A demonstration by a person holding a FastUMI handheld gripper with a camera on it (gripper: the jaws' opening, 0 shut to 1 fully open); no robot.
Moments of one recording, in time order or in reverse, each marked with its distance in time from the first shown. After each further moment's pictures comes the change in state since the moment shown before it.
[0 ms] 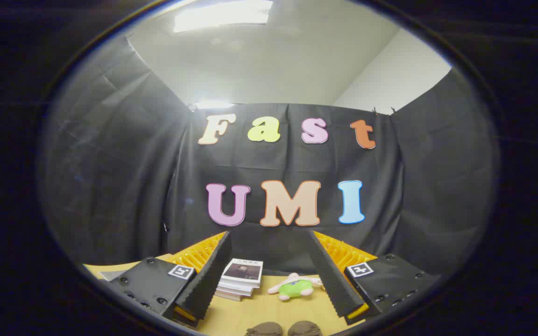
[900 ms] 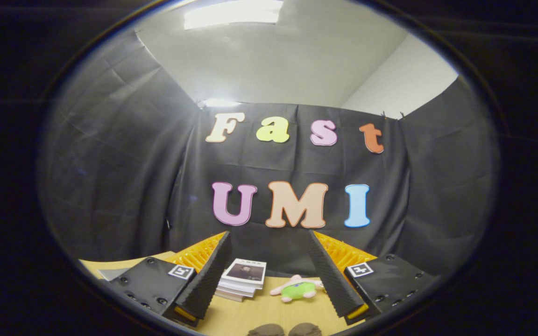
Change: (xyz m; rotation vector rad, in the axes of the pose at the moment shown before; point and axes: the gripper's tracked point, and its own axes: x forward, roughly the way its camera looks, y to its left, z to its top) arm 0.006 0.016 0.002 -0.025 0.012 0.019
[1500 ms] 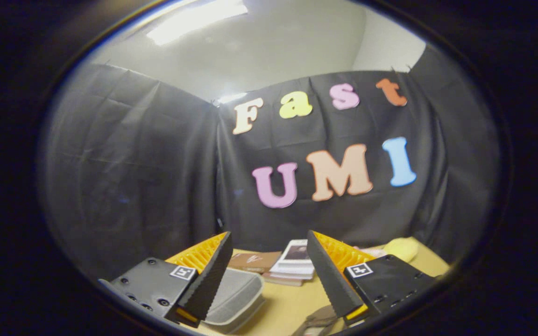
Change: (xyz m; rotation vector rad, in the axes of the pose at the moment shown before) arm -0.029 0.088 -0.063 0.354 0.242 0.323
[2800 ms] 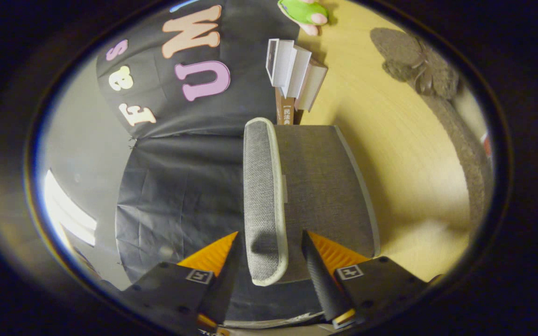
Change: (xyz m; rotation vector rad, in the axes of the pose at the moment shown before) arm 0.005 0.041 -0.244 1.312 0.712 0.220
